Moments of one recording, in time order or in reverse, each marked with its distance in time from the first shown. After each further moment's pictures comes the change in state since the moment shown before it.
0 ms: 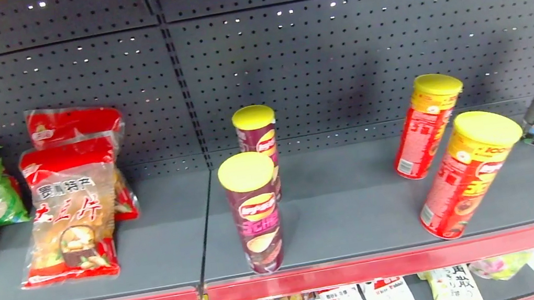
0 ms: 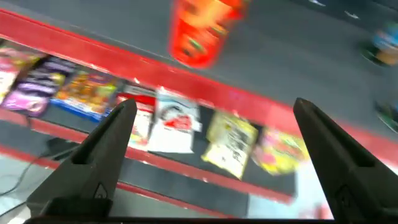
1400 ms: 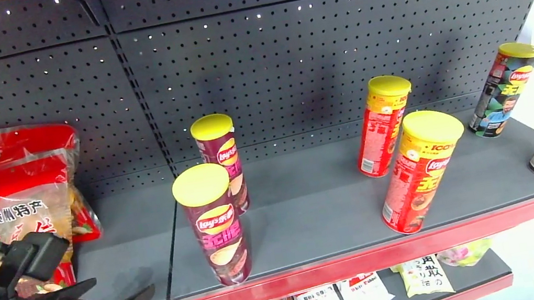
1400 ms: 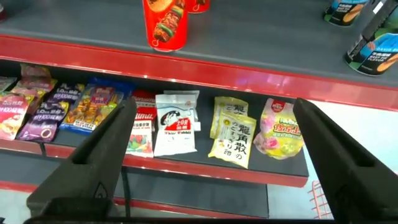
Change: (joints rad) left arm -0.111 0.942 -0.137 -0.647 -0.020 -0.239; right arm 0.012 -0.173 0.067 -0.005 0.068 0.126
